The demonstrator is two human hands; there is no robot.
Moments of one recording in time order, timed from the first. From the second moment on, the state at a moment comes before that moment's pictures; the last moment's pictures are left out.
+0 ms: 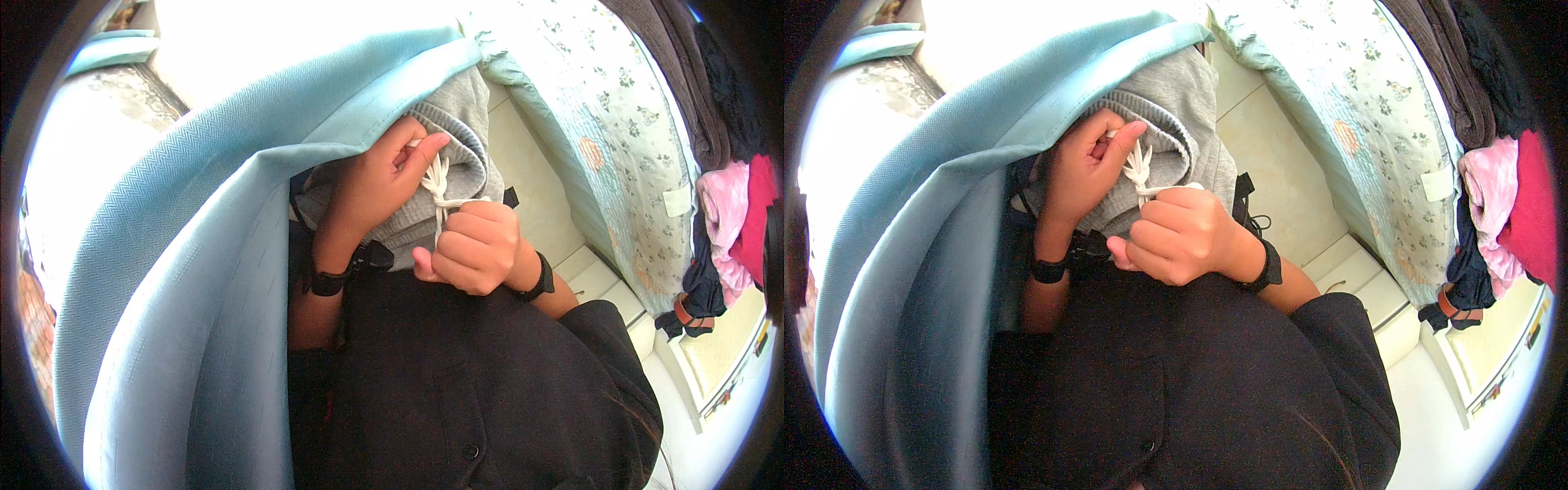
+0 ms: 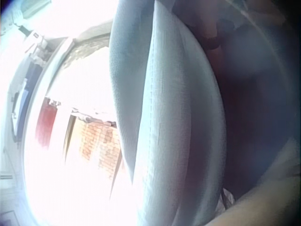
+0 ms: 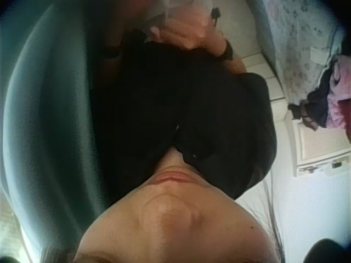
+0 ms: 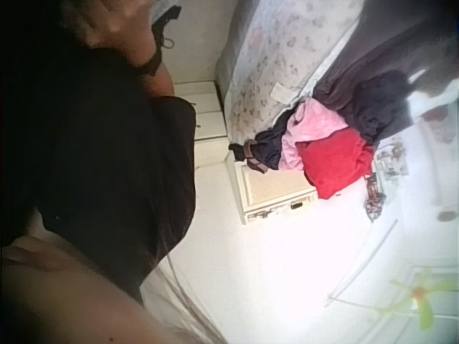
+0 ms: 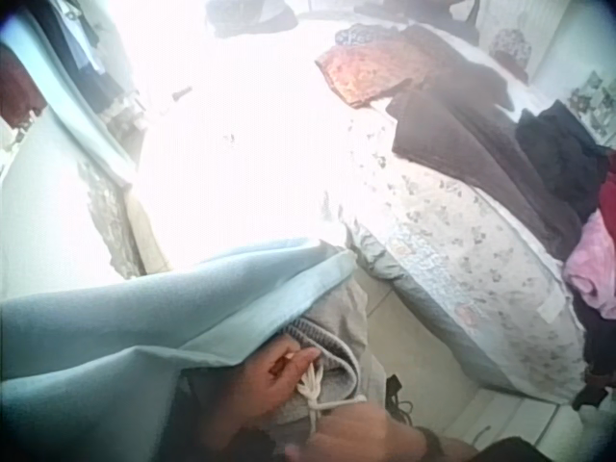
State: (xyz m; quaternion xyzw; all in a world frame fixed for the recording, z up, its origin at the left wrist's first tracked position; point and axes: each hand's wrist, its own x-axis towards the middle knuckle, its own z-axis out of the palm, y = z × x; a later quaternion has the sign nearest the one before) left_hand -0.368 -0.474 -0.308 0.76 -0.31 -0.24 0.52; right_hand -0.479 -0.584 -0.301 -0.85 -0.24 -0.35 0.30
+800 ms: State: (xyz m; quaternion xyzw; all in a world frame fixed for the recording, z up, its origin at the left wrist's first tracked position) left_hand -0.368 -0.473 -0.310 0.78 -0.31 -0.18 0.51; right_hand -0.468 -0.564 -0.310 -0.84 -0.29 -0.24 0.38
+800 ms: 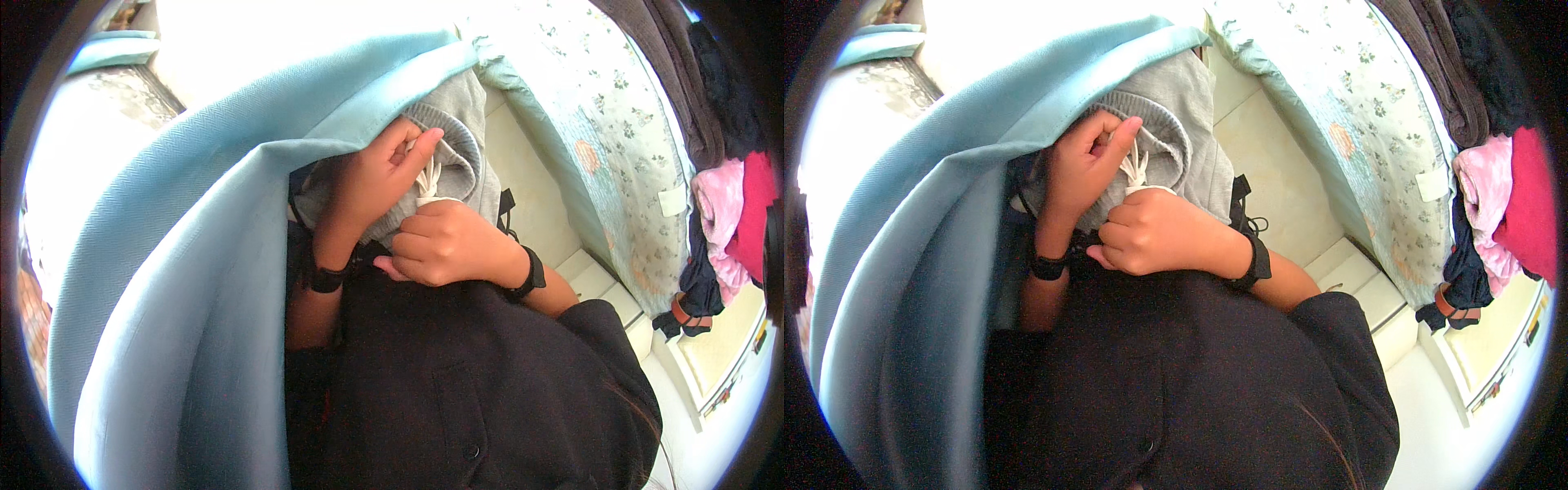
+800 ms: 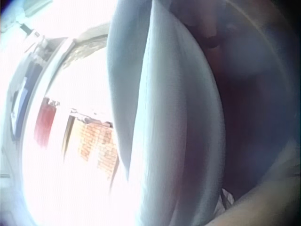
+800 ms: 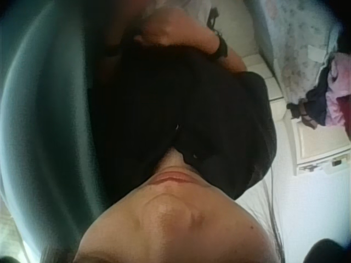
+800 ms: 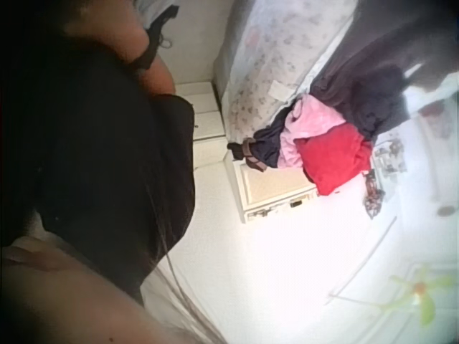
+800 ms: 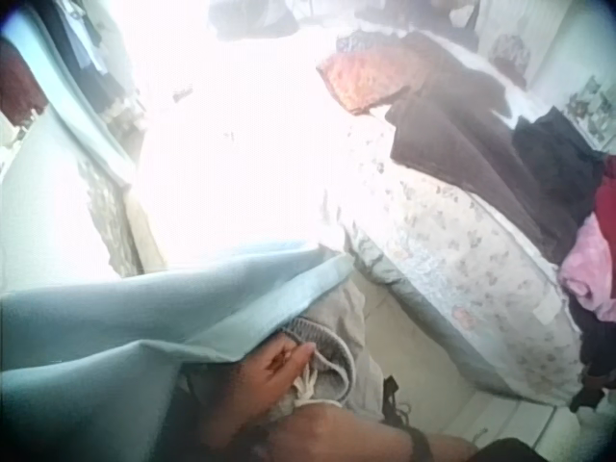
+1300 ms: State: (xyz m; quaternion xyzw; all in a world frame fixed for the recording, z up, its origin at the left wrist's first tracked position) left_hand -0.368 -0.471 -0.303 0.79 -0.34 -0.16 0.48; right_hand -0.459 -0.625 -0.291 -0.89 0.17 -0.09 0.40
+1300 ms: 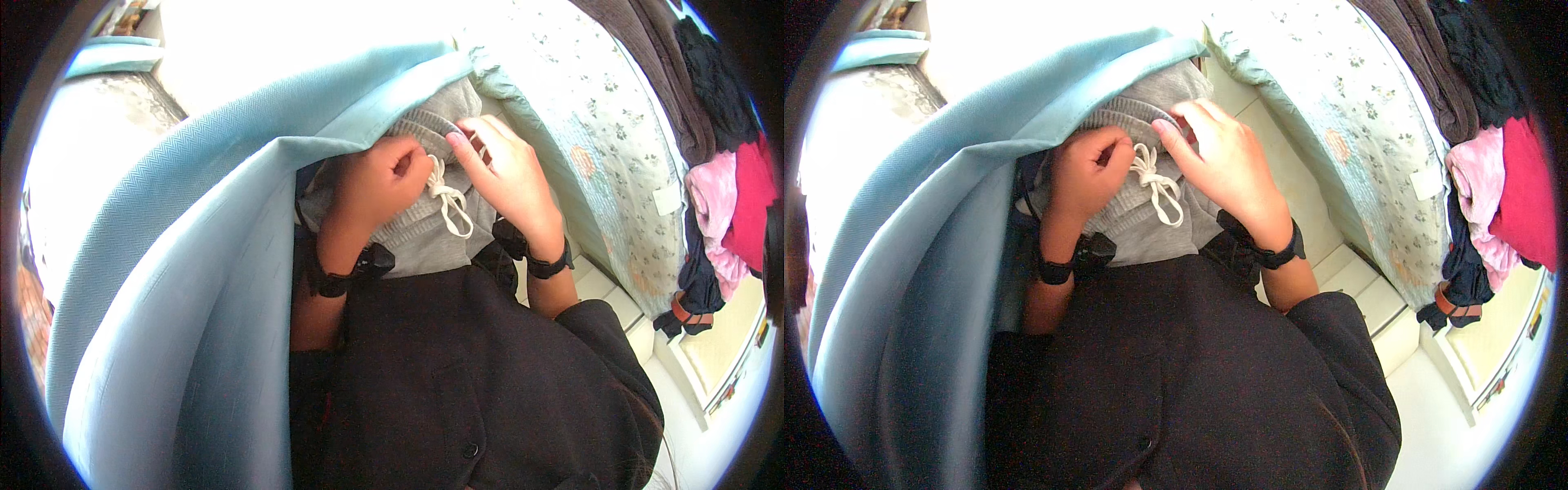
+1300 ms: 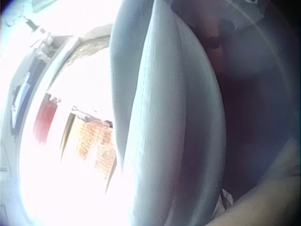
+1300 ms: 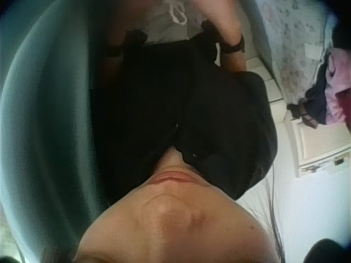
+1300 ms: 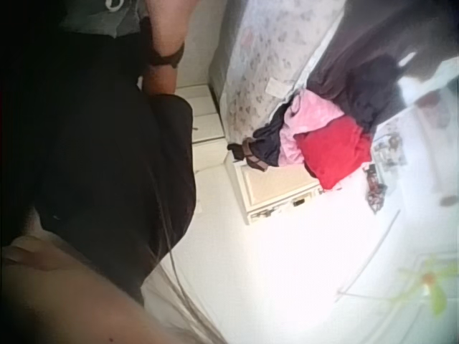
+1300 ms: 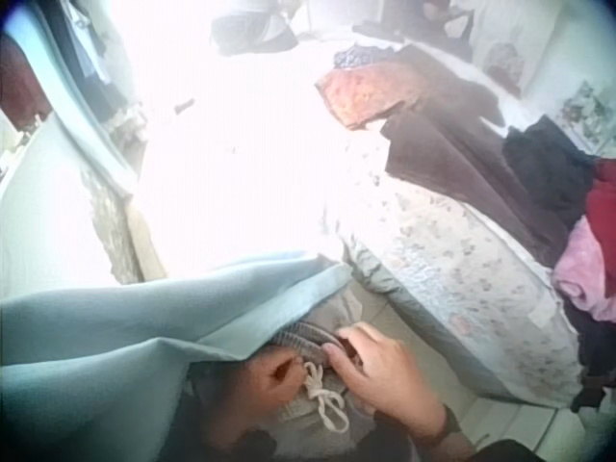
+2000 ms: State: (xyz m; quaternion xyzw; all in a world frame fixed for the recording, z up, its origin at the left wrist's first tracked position) left_hand -0.381 -0.446 -0.304 0.77 -0.18 -0.36 0.50; right_hand -0.471 -0.591 -0.293 -0.76 0.22 0.00 0.61
